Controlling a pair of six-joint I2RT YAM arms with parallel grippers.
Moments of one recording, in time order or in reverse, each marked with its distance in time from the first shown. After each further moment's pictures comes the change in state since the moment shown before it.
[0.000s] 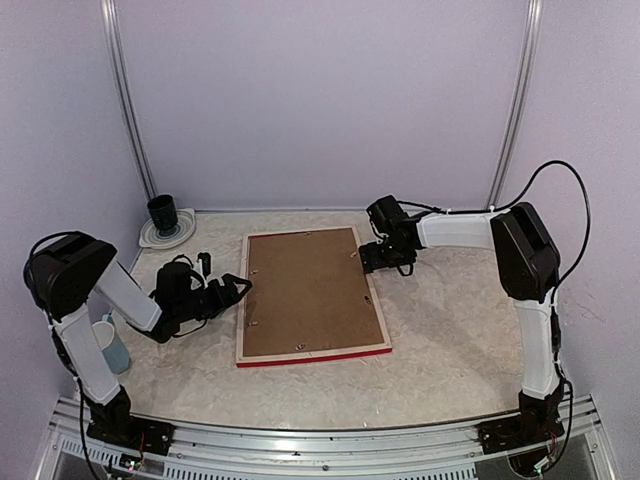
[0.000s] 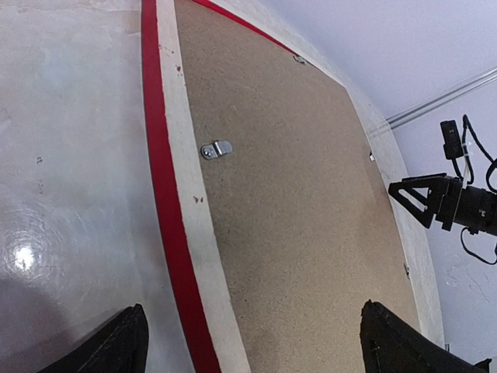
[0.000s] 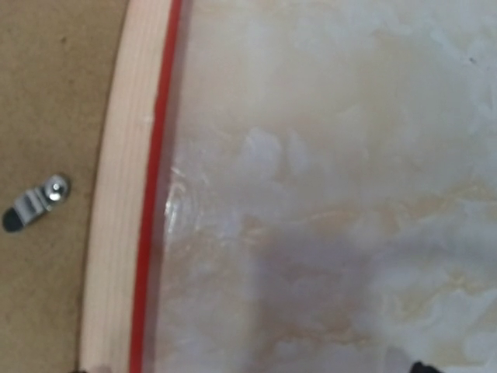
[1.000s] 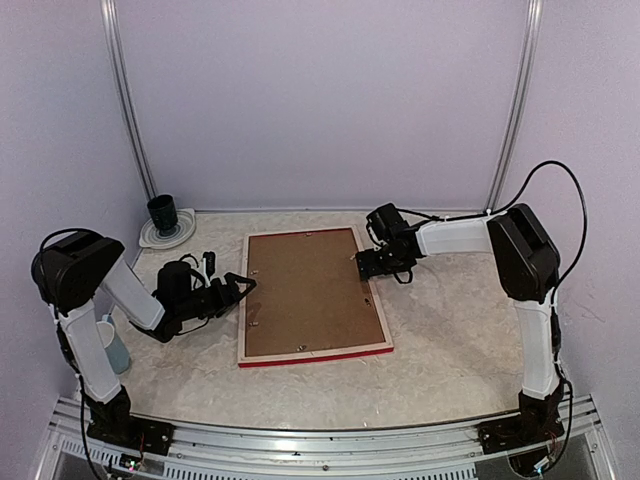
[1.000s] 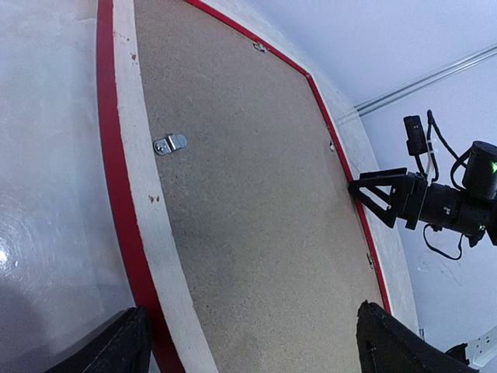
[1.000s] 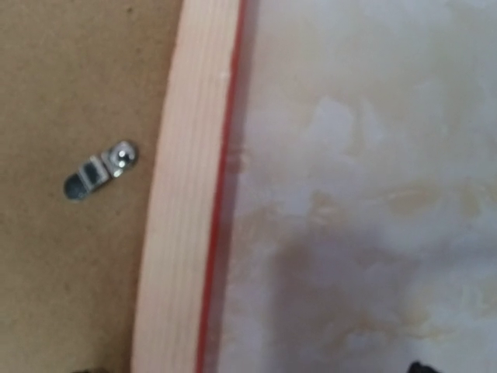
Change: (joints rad) left arm 0.010 0.064 0.023 0.090 0.127 -0.044; right arm 0.010 0.000 -0.077 0.103 -0.073 0.010
